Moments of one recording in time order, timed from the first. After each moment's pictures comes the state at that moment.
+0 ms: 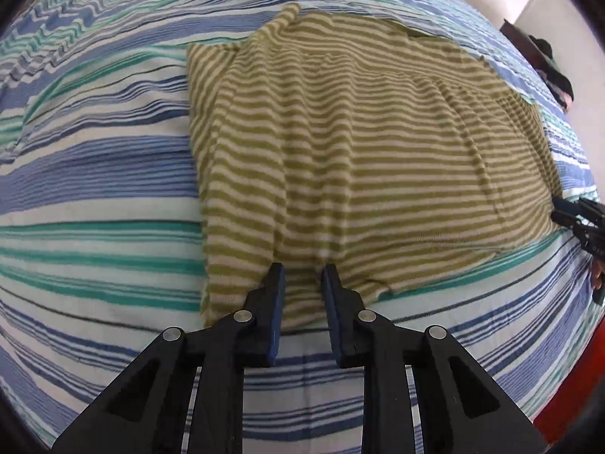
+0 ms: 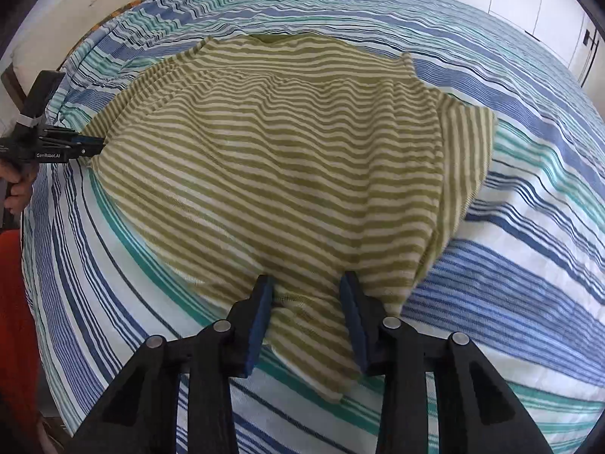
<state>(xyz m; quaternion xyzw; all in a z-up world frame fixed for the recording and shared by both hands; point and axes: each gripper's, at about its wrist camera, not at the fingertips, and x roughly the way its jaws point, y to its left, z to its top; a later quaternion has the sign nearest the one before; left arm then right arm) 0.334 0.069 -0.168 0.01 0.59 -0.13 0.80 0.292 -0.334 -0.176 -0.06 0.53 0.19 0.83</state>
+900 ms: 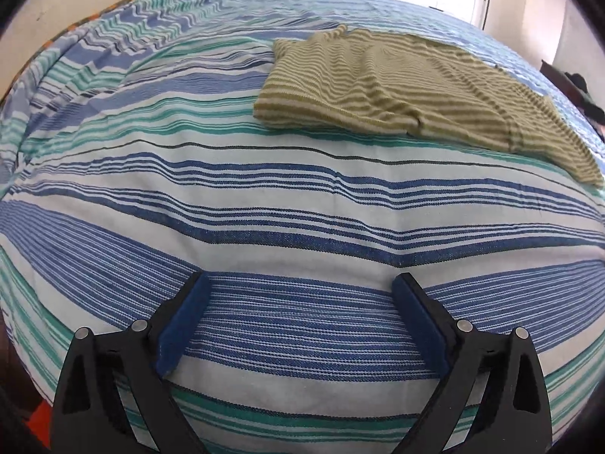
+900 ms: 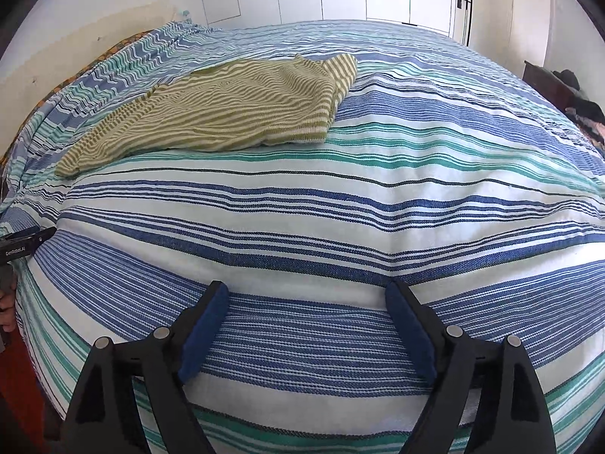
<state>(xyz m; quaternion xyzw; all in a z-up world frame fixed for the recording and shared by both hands) 0.211 0.070 -0.194 0.03 0.48 -0.01 0.88 0.136 -0.331 -0.181 0.03 0.45 0.02 0.89</state>
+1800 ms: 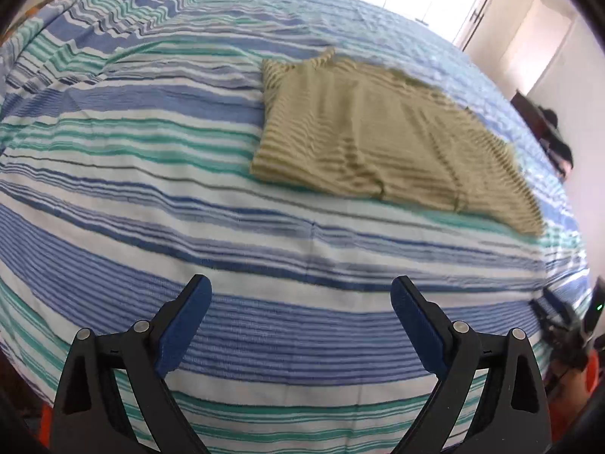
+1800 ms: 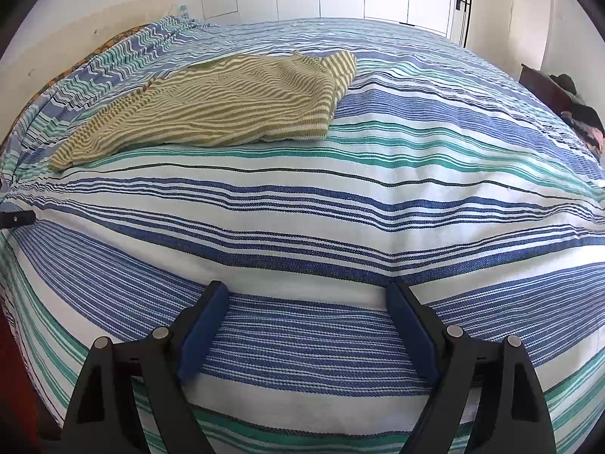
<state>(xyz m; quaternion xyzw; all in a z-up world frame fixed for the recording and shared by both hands) 0.240 0.111 -0.126 -0.10 0.50 -0.10 0.86 0.140 -0.325 -0.182 0.02 0.46 0.01 0.89</state>
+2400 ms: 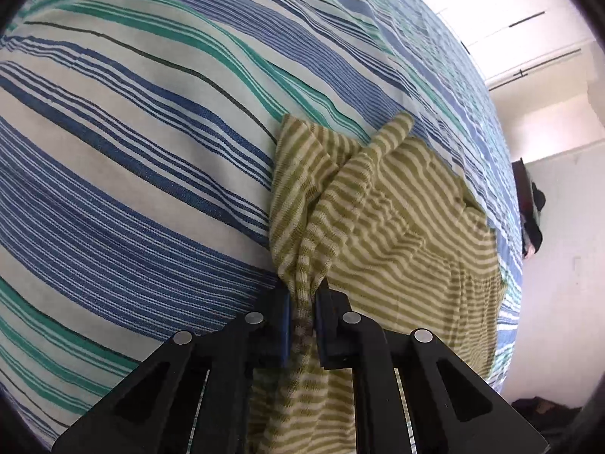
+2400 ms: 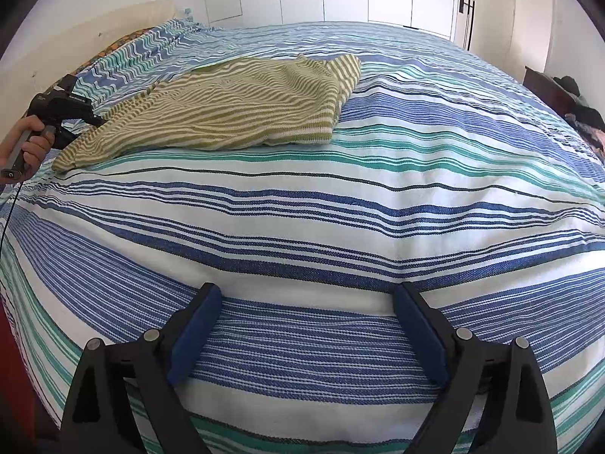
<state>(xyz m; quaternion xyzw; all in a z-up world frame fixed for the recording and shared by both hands) 0.449 0.131 -0.183 -0.27 0.59 -0.10 0.75 0.143 -0.324 -0.184 0.02 0.45 0.01 0.89</state>
